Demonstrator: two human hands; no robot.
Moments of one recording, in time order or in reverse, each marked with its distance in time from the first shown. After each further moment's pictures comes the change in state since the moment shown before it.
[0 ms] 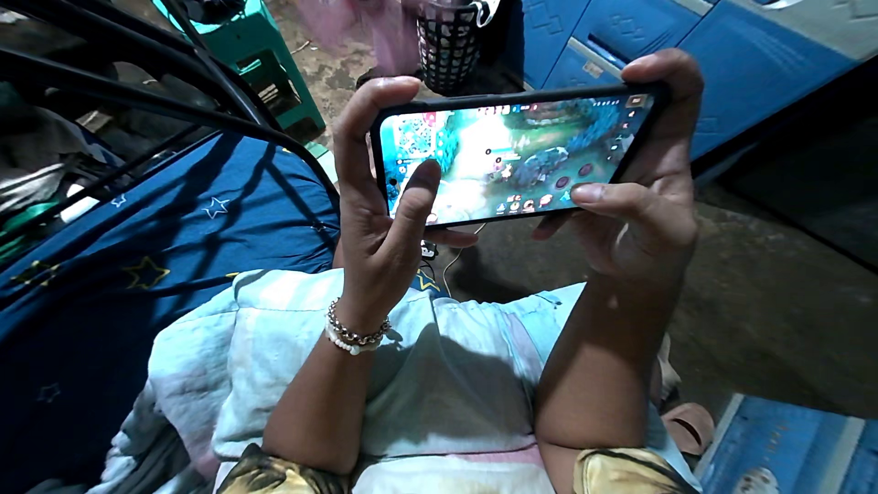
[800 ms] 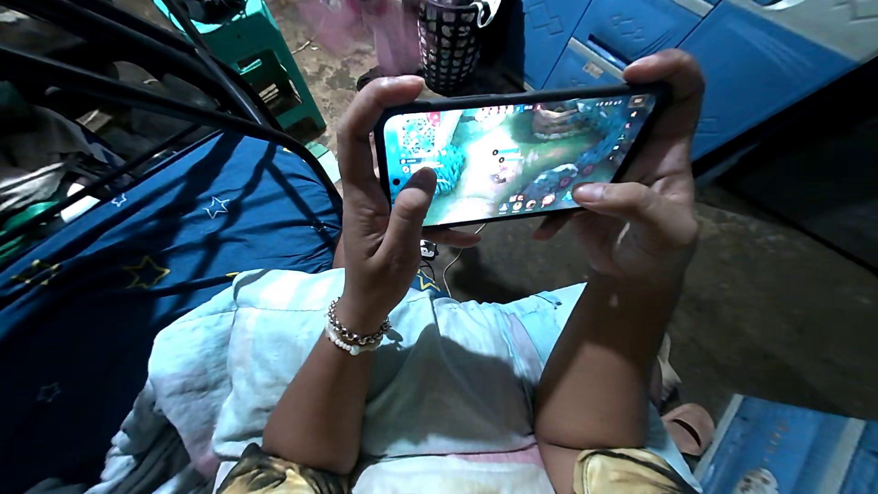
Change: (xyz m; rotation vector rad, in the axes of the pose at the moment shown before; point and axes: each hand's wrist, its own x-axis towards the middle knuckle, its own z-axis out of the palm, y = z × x) left_hand -0.001 0.000 -0.001 -0.067 -0.016 -0.033; right_hand 0.000 0.001 -0.002 0.017 -0.012 -0.003
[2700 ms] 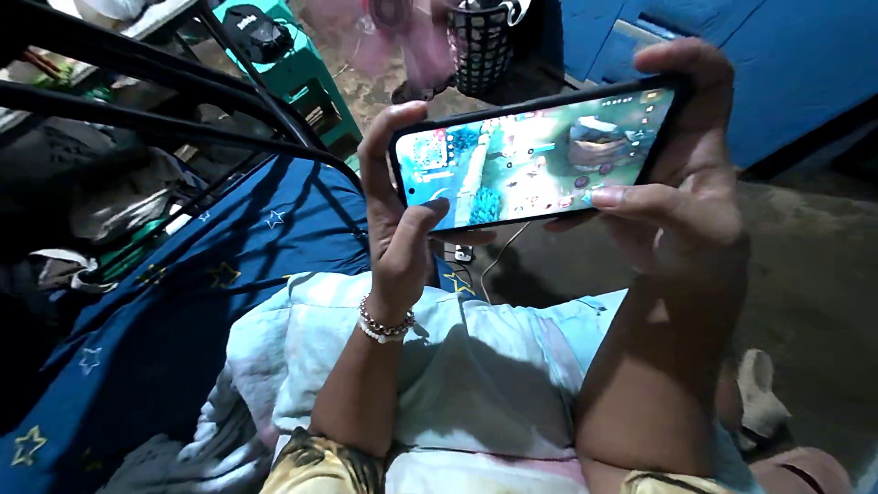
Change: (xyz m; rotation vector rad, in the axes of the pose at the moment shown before) left_hand 0.001 -0.003 -0.005 -0.043 -0.005 0.023; right_hand 0.002 -0.002 -0.005 -0.043 -0.037 0.016
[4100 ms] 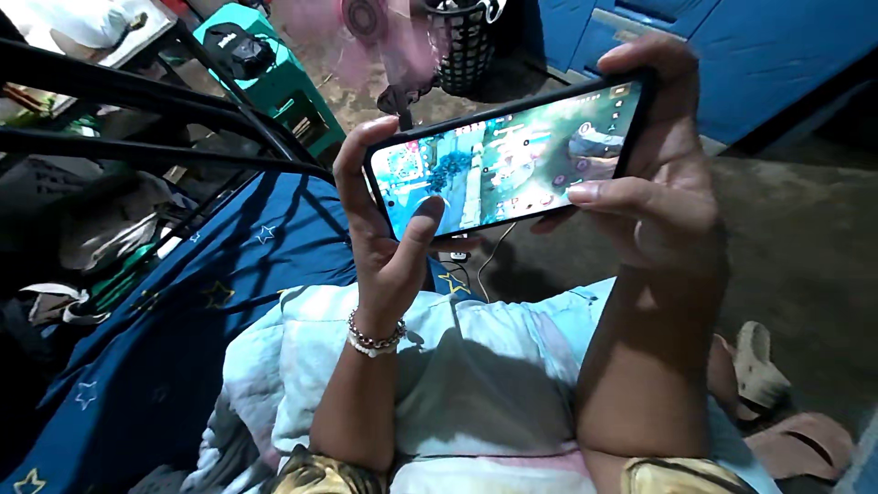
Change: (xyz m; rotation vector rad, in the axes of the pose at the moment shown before) left_hand -0.001 0.000 0.004 0.095 -0.009 -0.007; right_hand -0.001 -0.002 0.001 0.026 0.003 -0.009
